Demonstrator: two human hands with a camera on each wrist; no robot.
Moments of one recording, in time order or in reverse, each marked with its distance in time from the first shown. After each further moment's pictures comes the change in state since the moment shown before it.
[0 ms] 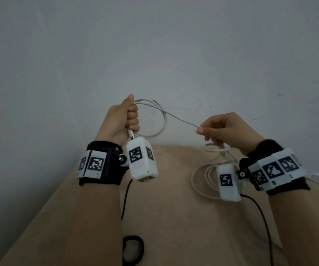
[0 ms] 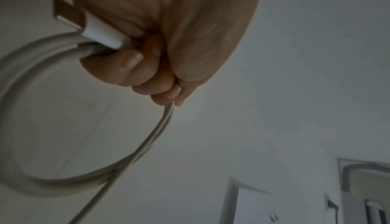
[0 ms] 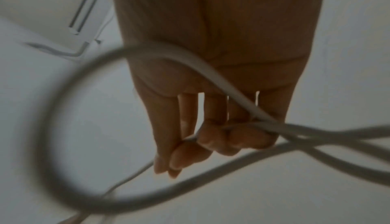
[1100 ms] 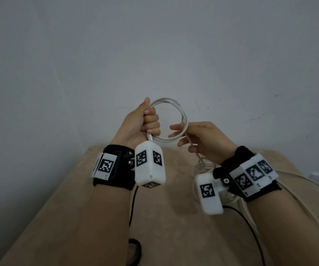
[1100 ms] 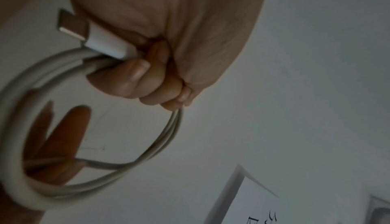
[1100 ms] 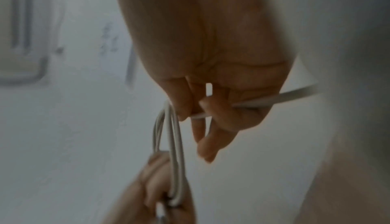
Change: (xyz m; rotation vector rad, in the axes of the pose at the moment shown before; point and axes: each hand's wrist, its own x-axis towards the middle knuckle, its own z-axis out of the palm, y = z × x) left_hand 0.001 -0.019 0.031 -0.225 -0.220 -0.182; right_hand 0.005 -0.008 0.045 0.533 -0.125 0.147
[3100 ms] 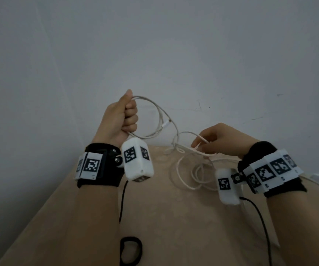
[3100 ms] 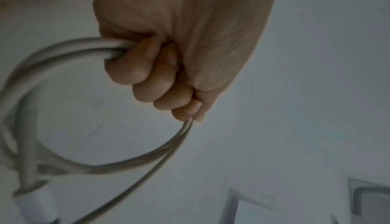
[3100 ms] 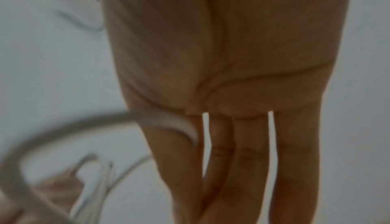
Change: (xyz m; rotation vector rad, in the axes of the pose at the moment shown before) left_hand -0.010 0.022 -0.027 0.231 0.122 0.254; right_hand -0.008 -0.009 -0.039 -0.809 -0.050 0.016
